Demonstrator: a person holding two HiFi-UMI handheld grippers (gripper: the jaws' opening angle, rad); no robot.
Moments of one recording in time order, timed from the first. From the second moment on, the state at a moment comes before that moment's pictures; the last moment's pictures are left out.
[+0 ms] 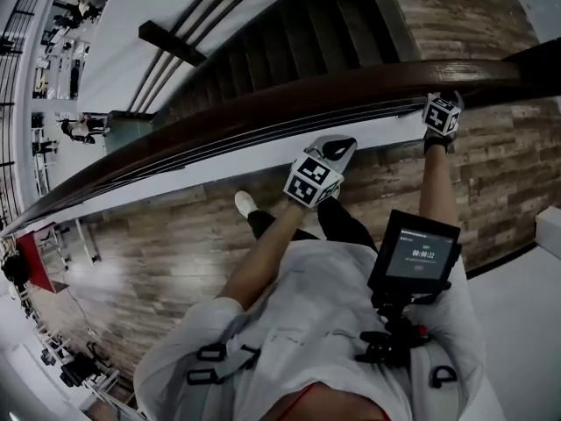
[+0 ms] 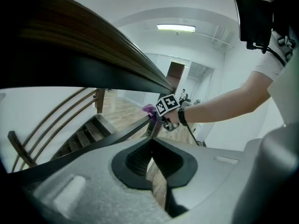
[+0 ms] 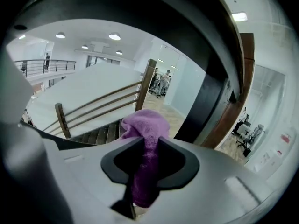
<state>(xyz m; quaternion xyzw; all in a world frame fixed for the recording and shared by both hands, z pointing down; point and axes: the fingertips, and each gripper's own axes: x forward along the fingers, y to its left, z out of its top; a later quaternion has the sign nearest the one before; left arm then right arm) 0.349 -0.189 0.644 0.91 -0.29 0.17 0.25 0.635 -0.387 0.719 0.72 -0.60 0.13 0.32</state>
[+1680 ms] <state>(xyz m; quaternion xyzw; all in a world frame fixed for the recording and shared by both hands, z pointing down) -0.363 0.082 0.732 0.56 -0.74 0.00 0.37 -0.403 -0.025 0.901 0.05 -0.90 -0.12 0.42</state>
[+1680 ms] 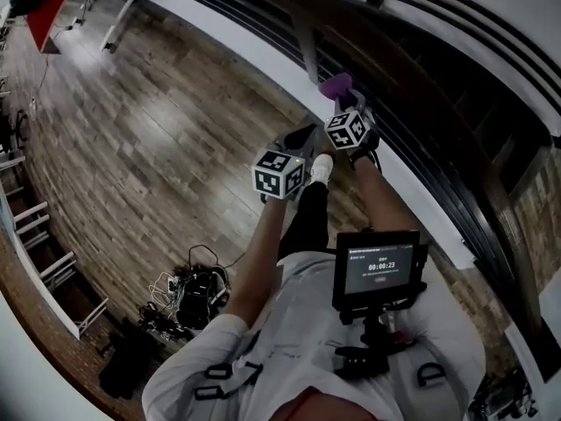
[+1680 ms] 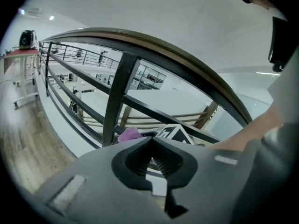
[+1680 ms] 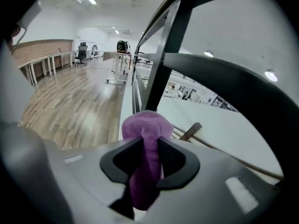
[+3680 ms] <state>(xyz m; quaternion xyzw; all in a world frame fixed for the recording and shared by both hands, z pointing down) -0.217 -0.020 0.736 0.68 -0.63 0.05 0.39 -0.210 -0.100 0.933 0.16 -0.86 0.00 0.49</state>
